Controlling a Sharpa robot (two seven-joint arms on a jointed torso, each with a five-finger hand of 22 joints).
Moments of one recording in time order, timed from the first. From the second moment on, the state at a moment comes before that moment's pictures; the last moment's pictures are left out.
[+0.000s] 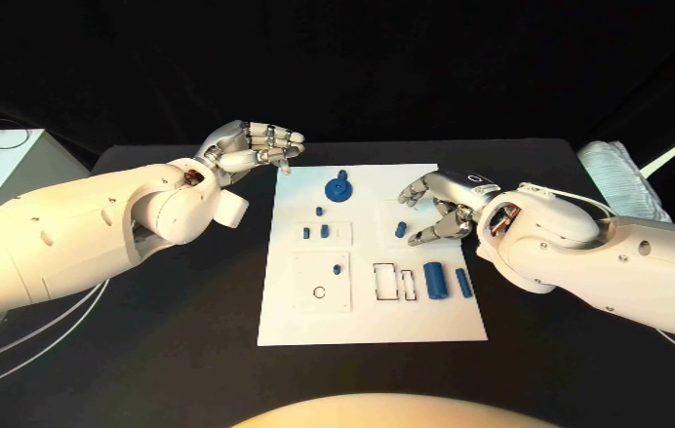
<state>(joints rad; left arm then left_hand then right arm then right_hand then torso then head) 1.22 -0.87 -0.05 1.44 -0.21 -0.14 0.33 1.40 -0.19 0.53 0.01 0.32 0.87 0.21 0.21 0.27 0.91 0.16 0.36 0.08 0.98 0.07 0.96 0.36 0.17 0.75 0.17 0.96 0.73 1.24 -0.94 -0.16 1.73 -1.53 -0.32 -0.29 1.51 -0.24 -0.13 0.30 0.15 0.85 0.12 0.07 0.30 0.82 0.13 0.29 0.07 1.40 0.04 1.27 0.94 0.11 1.38 0.13 0.88 1.24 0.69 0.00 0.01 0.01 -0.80</state>
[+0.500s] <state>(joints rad) 1.22 -0.87 -0.05 1.44 -0.21 -0.15 0.34 1.40 -0.19 0.53 0.01 0.32 0.87 0.21 0.21 0.27 0.92 0.16 0.36 0.08 0.98 0.07 0.96 0.36 0.17 0.75 0.17 0.96 0.73 1.23 -0.91 -0.16 1.70 -1.55 -0.24 -0.28 1.54 -0.16 -0.05 0.29 0.08 0.90 0.14 0.10 0.31 0.91 0.10 0.34 0.07 1.43 0.02 1.30 0.98 0.11 1.42 0.11 0.95 1.27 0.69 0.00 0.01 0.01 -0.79</state>
